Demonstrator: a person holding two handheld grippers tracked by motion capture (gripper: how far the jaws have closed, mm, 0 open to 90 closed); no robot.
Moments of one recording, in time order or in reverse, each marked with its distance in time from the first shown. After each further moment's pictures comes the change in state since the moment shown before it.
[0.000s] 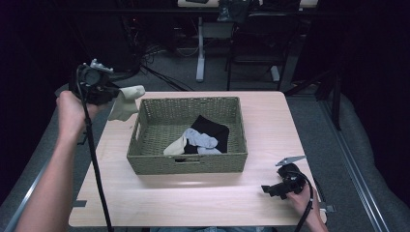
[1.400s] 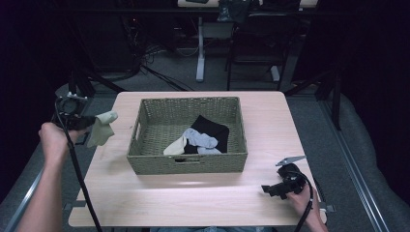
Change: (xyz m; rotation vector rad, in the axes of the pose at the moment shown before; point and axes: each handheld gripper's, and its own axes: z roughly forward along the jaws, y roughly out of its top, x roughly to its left) left arm 0.049 -0.106 0.052 0.136 0.036 -0.209; right arm 0.000 -0.001 0.001 -0.005 -0.011 0.005
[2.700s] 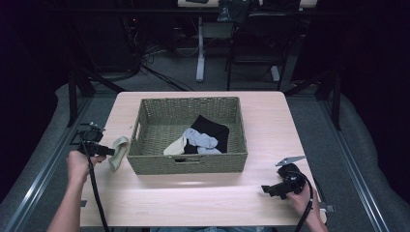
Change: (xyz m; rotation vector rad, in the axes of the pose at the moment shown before) left arm -0.007 -0.067 0.095 0.222 -0.162 -0.143; right arm 0.000 0.000 0.000 0.005 0.004 -0.004
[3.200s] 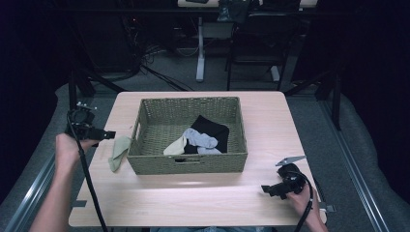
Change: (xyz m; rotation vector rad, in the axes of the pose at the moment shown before) left arm -0.032 0.039 -0.089 -0.160 0.028 0.081; right arm 0.000 0.000 0.001 -0.014 -0.007 0.010
